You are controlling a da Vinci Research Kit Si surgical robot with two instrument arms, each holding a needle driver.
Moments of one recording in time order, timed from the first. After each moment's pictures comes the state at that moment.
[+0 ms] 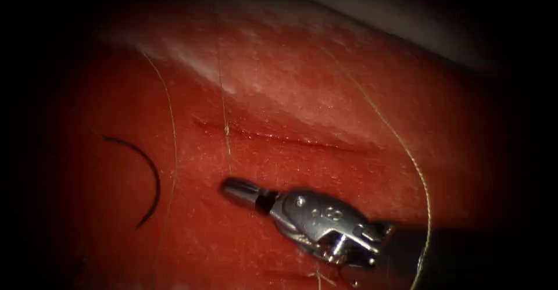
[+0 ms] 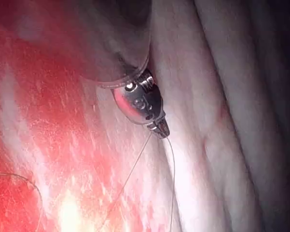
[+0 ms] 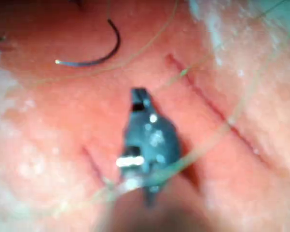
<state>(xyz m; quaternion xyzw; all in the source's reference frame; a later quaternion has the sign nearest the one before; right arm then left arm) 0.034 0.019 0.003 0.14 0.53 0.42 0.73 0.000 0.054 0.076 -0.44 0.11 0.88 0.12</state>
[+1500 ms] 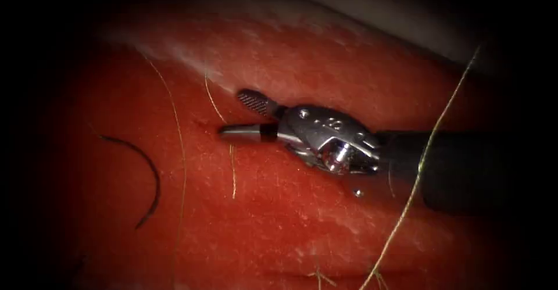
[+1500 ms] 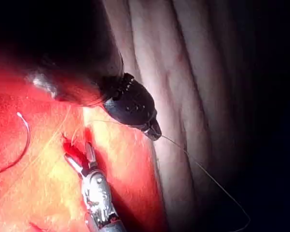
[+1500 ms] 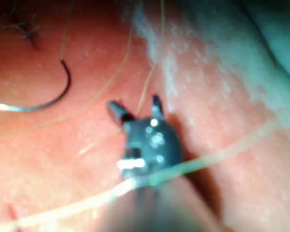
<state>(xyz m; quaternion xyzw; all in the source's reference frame) 0.035 0.030 0.006 0.12 0.51 0.44 0.73 -0.005 0.049 0.035 -0.54 -0.12 0.80 0.22</state>
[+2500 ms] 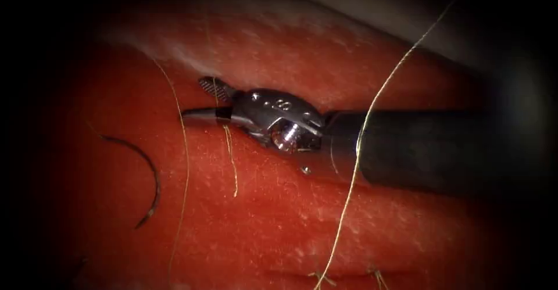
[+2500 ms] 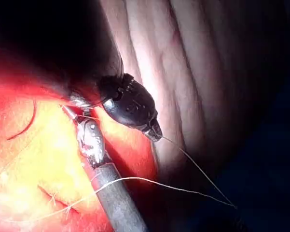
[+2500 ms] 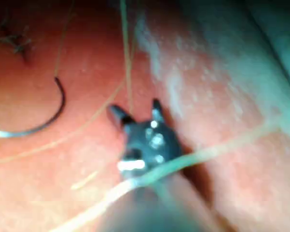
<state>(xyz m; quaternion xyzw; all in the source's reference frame) 0.040 0.031 0.009 0.11 0.51 0.44 0.73 -0.008 0.047 0.027 -0.57 -0.12 0.79 0.18</state>
